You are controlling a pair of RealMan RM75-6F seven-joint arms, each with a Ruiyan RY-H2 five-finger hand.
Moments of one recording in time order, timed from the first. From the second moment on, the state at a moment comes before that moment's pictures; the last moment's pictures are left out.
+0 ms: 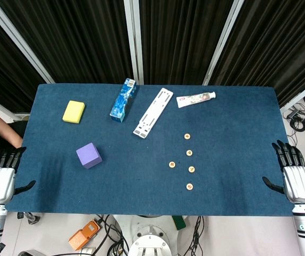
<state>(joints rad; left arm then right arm) -0.06 -1.28 -0.05 -1.45 1.48 1.52 0.03 0.11 -1.18 0.06 -1.57 -1.52 1.50 -0.02</state>
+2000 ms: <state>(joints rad) -0.04 -1.32 -0.05 -1.38 1.46 1.51 -0.02 0.64 -1.50 0.10 -1.49 -1.52 0.88 -0.21</state>
